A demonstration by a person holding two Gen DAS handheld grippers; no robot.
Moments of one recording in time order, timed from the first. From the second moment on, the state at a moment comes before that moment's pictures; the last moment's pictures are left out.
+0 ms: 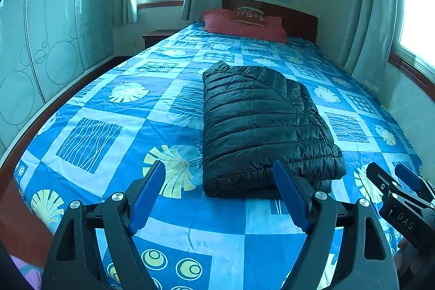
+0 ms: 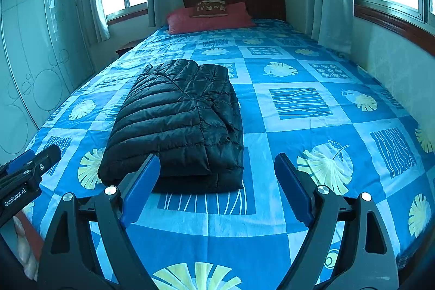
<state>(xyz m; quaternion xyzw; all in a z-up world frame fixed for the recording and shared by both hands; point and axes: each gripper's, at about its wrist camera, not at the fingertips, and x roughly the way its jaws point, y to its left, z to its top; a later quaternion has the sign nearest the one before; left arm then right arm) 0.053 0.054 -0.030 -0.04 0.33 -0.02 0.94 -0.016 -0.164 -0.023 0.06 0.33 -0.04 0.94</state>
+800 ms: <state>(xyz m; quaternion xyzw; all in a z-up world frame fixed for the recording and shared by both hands) 0.056 0.054 -0.032 -0.05 0.34 -0.03 0.94 -0.014 -0.162 -0.026 0.06 0.33 -0.04 0.94</state>
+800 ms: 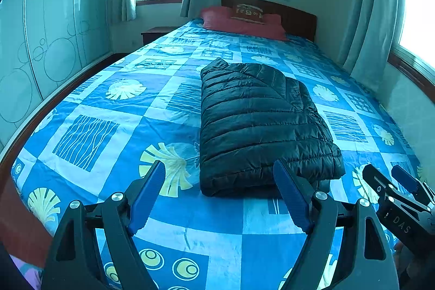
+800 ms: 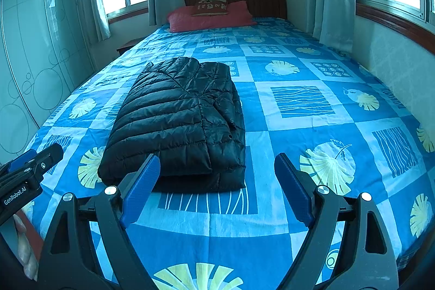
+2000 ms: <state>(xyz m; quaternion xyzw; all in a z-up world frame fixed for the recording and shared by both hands) 0.060 0.041 -0.025 0.00 0.31 -0.02 0.95 -0.010 -0.165 -0.039 0.06 0.34 -0.03 0.94</state>
